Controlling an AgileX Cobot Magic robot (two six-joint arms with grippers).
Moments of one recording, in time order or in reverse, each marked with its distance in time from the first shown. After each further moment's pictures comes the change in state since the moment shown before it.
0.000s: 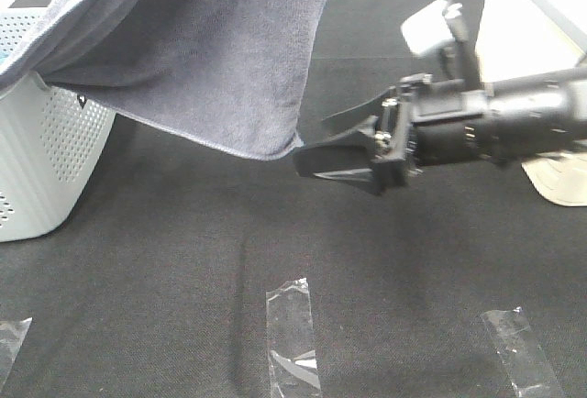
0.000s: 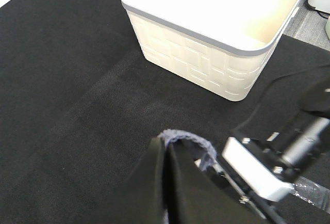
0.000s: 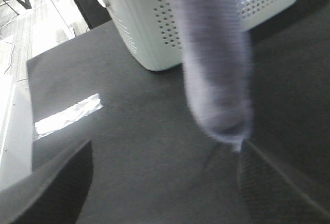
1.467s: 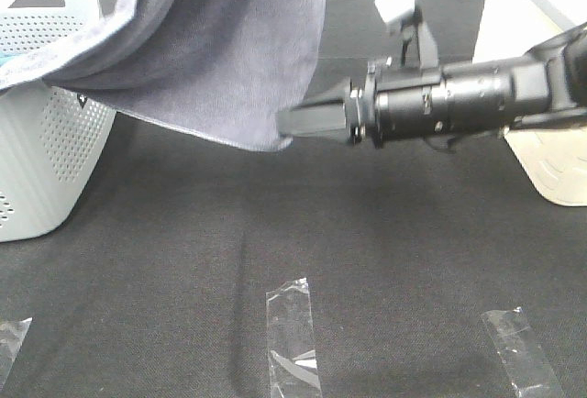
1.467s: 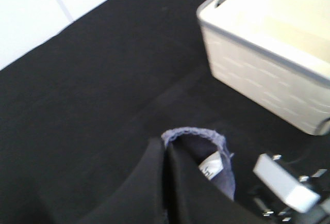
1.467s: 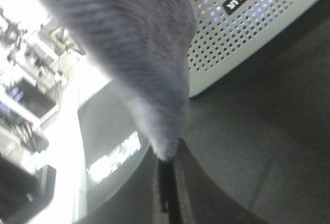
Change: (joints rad) left arm 0.000 0.024 0.000 0.290 -0.101 -0.185; right arm 0.000 0.159 -0.196 0.000 0.141 0.333
